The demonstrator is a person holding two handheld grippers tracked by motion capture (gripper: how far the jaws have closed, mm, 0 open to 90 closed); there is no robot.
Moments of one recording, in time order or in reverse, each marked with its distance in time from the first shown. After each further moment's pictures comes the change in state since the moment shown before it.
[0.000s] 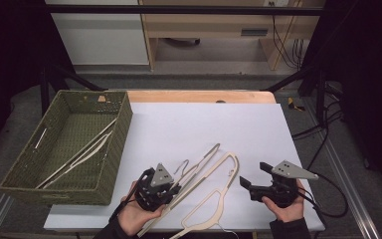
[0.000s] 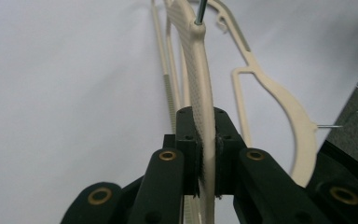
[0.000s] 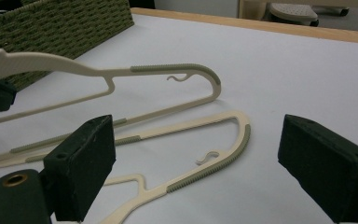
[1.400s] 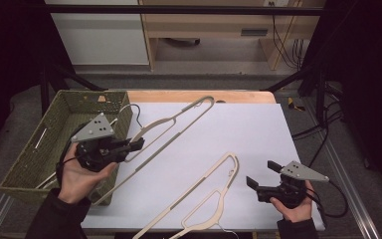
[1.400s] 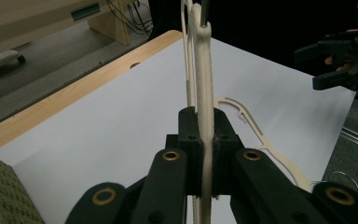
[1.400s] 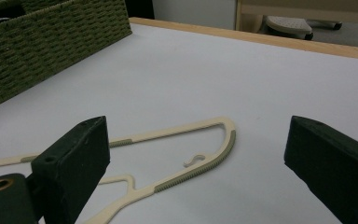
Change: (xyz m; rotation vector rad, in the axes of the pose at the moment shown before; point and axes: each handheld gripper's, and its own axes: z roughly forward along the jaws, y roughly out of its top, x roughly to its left) left arm 0.075 0.063 -0.134 -0.255 -0.012 0.059; right arm -0.011 0.000 -0.013 -0.040 -0.001 -0.020
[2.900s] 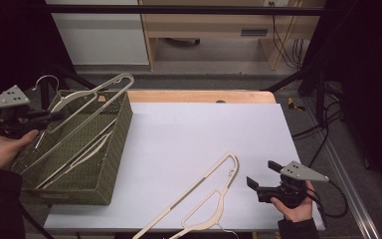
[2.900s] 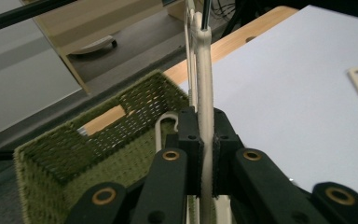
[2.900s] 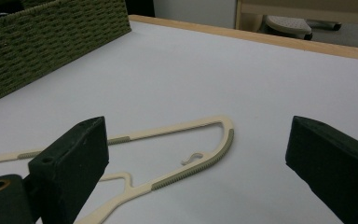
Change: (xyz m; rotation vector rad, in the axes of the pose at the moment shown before) left arm 0.160 -0.054 -0.091 0.057 0.276 0.017; right arm -0.001 -0.001 0.000 0.008 0.002 -0.017
